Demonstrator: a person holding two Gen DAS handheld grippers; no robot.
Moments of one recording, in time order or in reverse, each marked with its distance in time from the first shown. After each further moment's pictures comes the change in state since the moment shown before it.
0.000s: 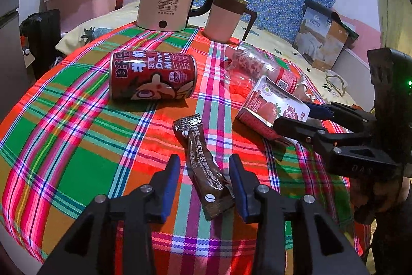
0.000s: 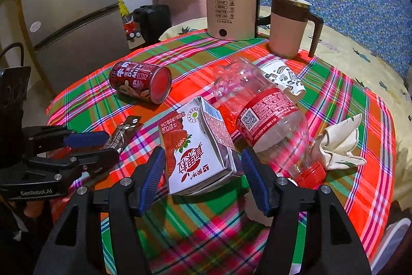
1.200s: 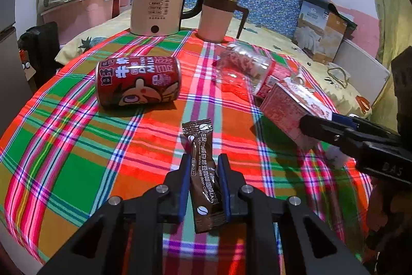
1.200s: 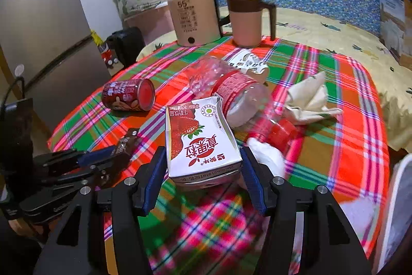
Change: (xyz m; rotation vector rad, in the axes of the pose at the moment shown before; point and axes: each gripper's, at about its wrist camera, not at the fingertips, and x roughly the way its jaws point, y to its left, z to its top) left arm 0.001 -0.020 -0.003 0.066 -0.014 0.032; right arm -0.036 -0.007 -0.027 0.244 -0.072 -0.061
